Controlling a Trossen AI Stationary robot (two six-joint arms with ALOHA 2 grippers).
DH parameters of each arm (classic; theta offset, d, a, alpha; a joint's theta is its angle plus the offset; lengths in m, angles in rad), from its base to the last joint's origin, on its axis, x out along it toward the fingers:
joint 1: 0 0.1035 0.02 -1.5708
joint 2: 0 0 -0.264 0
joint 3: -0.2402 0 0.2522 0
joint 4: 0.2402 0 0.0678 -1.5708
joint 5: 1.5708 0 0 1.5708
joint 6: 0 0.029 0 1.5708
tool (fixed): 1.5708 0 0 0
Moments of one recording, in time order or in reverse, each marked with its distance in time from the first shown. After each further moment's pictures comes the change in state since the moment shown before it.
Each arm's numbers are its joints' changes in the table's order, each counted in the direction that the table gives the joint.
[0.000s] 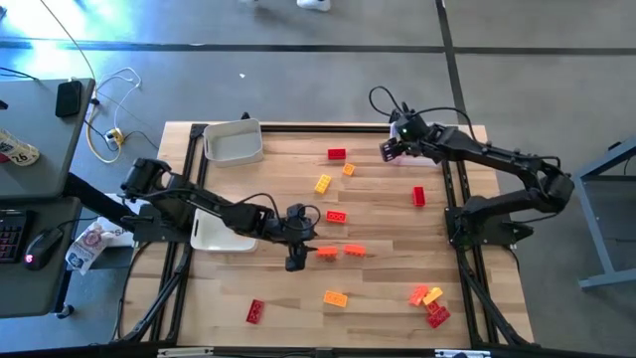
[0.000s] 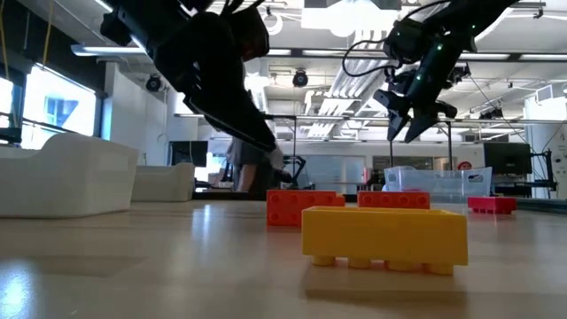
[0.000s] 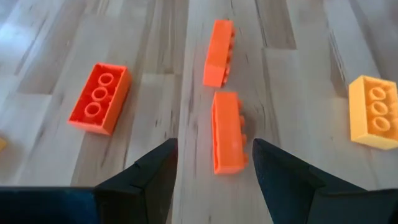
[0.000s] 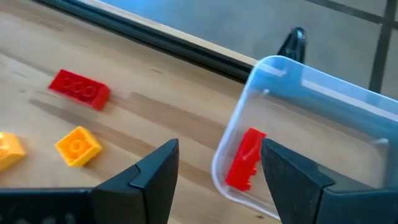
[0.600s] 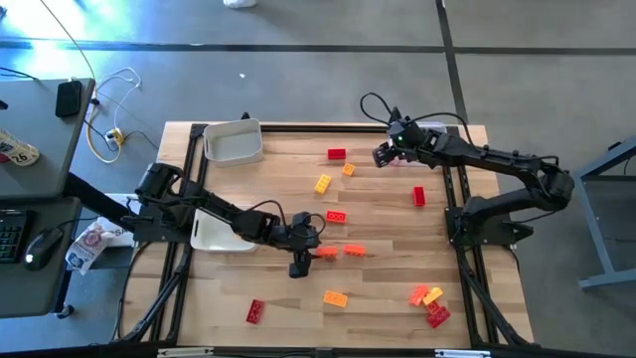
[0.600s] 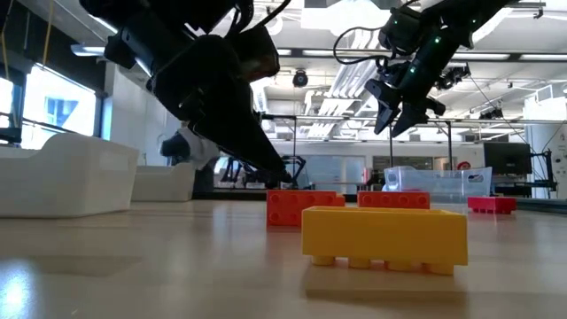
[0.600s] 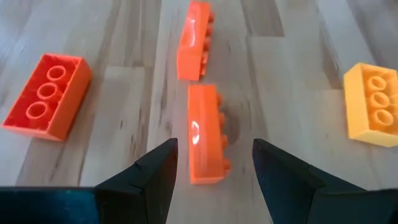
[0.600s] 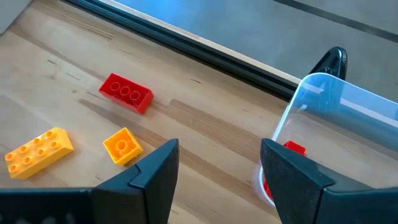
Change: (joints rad) left arm -0.019 0.111 0.000 -0.119 0.036 0.000; right arm 0.092 0.000 0.000 -0.068 0.005 0.008
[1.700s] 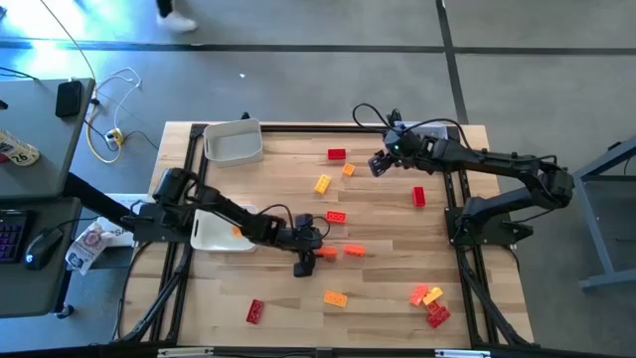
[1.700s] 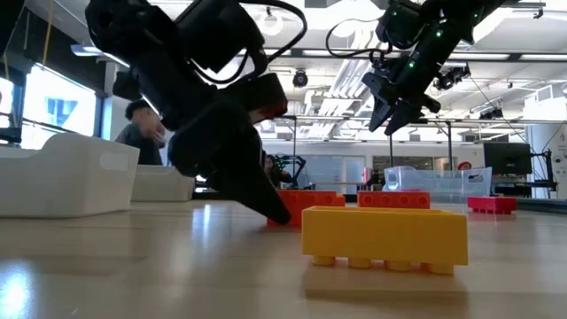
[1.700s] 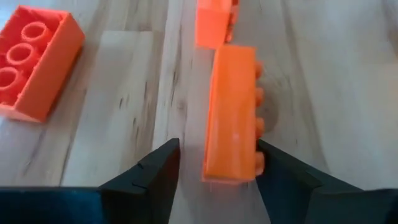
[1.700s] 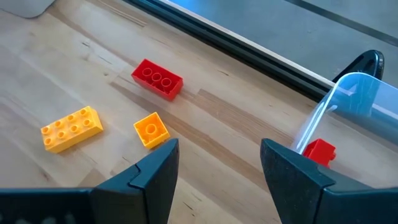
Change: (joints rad) left arm 0.017 0.136 0.000 -0.094 -0.014 0.000; right arm 0.093 0.001 0.000 0.001 0.003 0.000
